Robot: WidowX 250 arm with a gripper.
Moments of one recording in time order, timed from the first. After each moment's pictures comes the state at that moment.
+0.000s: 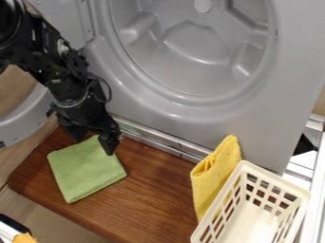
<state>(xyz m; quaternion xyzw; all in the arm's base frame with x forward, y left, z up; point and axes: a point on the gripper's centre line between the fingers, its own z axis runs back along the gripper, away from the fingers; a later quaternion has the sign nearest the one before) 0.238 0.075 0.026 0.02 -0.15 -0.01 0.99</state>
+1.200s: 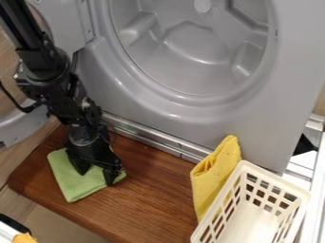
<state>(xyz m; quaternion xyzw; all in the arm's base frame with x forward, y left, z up) 0.246 0.100 -0.080 0.04 -0.08 0.02 1.00</state>
